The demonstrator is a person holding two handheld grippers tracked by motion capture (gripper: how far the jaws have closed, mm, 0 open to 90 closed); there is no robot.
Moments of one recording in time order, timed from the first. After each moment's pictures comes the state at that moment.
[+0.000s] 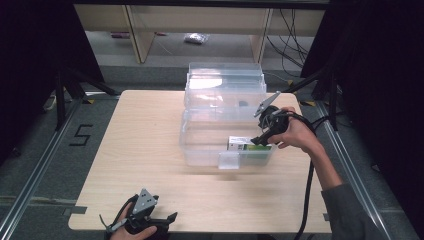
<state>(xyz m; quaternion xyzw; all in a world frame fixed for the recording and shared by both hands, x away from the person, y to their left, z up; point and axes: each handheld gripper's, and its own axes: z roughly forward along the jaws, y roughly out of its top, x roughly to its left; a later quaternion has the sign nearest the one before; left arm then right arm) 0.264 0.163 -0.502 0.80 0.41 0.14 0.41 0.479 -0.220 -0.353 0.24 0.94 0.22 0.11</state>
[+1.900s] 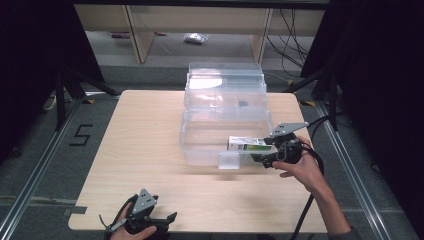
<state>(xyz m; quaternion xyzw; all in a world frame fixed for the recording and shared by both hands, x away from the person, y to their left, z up) 0.264 0.164 -0.502 0.80 0.41 0.14 0.40 0.405 -0.245 -0.385 0.33 0.86 0.37 0.13</state>
